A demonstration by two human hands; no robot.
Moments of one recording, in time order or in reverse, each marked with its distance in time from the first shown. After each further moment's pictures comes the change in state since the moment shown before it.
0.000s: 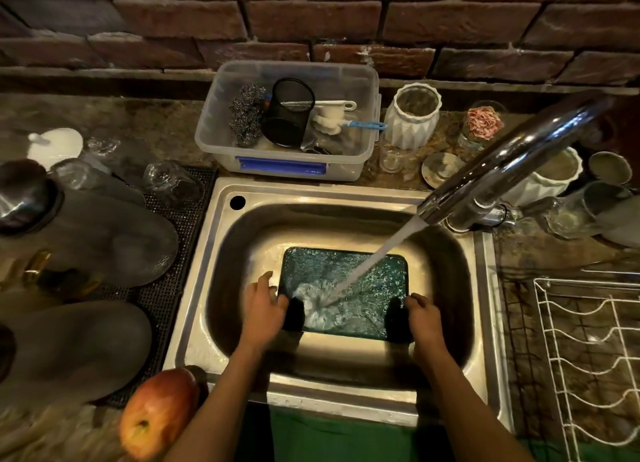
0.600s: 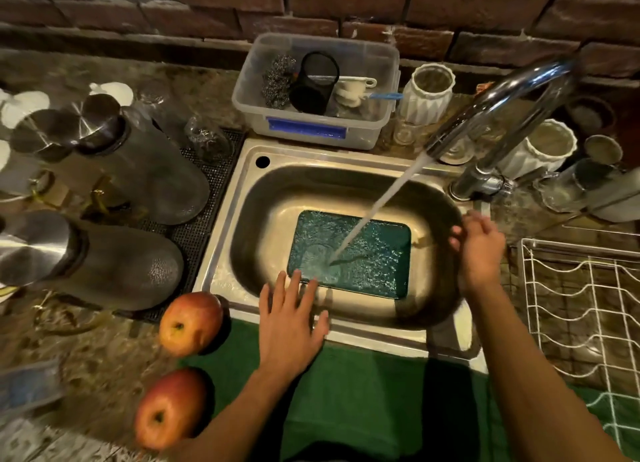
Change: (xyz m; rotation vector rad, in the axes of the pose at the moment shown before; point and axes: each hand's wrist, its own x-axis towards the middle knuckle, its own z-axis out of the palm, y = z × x) left_hand -0.140 -0.030 0.019 0.673 0.160 0.448; right_hand -0.055 -0.108 -0.060 0.230 0.023 -0.339
